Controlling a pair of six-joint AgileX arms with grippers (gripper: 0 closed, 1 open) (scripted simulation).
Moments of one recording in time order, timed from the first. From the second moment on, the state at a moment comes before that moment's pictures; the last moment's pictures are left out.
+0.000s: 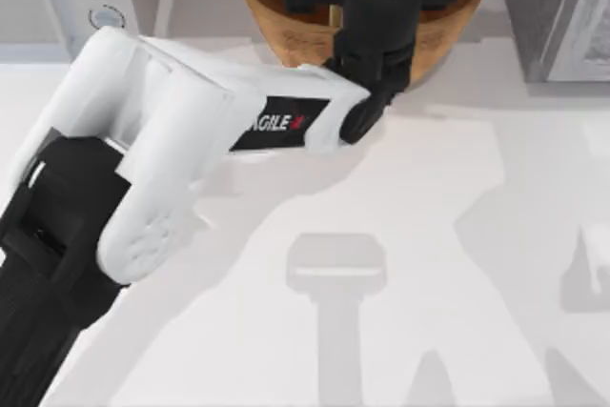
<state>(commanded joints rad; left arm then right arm) -0.69 2.55 1.82 0.73 -0.65 0.00 0.00 0.00 0.00 0.00 0.00 0.00</state>
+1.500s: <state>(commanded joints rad) -0.68 2.59 1.90 0.69 -0.63 0.00 0.00 0.00 0.00 0.00 0.00 0.00</state>
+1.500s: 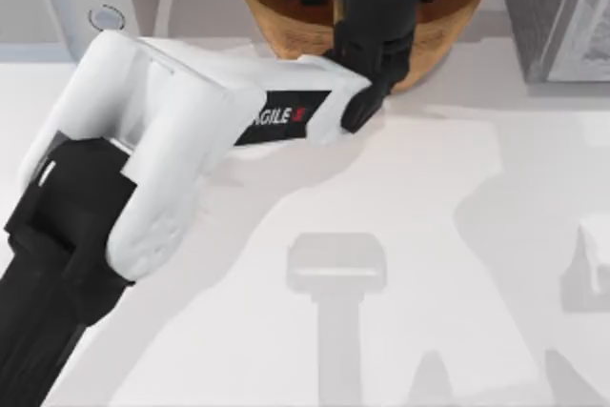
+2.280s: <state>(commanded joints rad) -0.69 2.50 2.06 0.44 -0.63 0.00 0.00 0.00 0.00 0.00 0.00 0.00</state>
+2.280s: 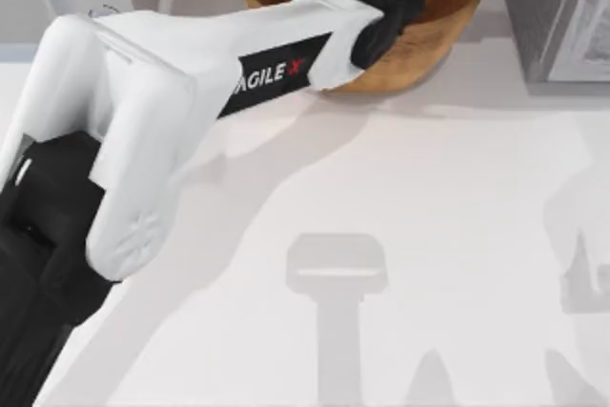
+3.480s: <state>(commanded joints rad) -0.60 2.16 1.98 0.19 -0.56 0.00 0.00 0.00 0.00 0.00 0.00 0.00</state>
